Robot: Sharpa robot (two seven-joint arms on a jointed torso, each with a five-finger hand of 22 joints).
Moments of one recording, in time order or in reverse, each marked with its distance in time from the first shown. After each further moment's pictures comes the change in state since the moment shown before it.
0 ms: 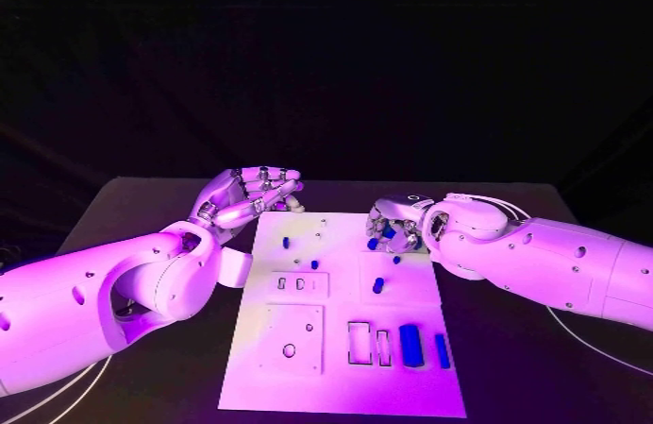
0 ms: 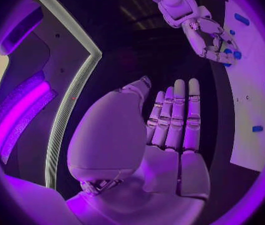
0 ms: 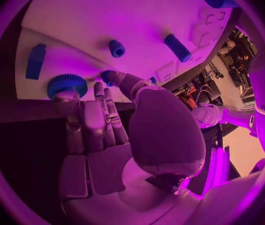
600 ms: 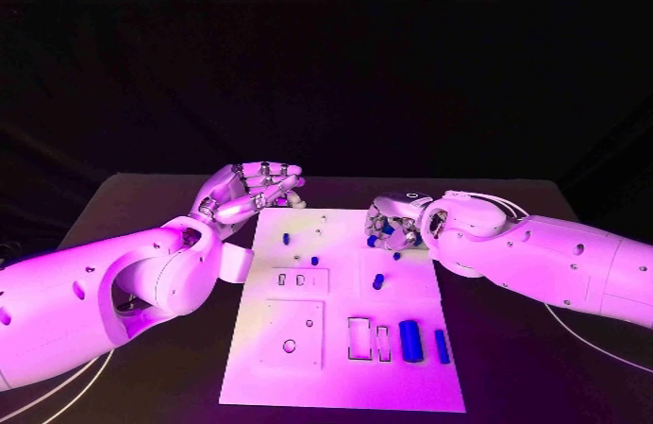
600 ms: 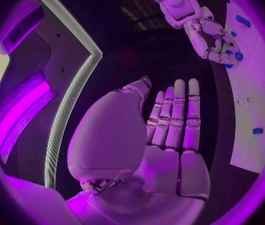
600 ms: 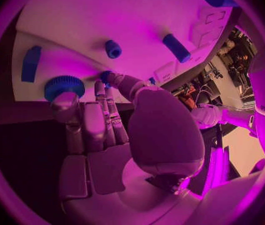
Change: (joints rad) left arm 0.000 0.001 0.003 0.002 0.002 0.007 -0.001; left_hand 0.000 0.000 0.007 -0.001 0.000 0.000 0.000 0.000 0.001 0.000 0.000 0.000 0.000 0.000 0.000 0.004 0.002 0.000 -0.004 -0.004 0.006 0.004; right arm -0.004 0.008 0.000 0.002 0.000 -0.002 0.001; right_hand 0.007 0.015 0.015 0.015 -0.004 0.027 -0.009 0.021 0.027 0.038 -0.009 0.007 0.013 0.000 0.000 0.039 0.031 -0.015 0.025 -0.007 0.035 0.059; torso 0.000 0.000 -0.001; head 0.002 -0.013
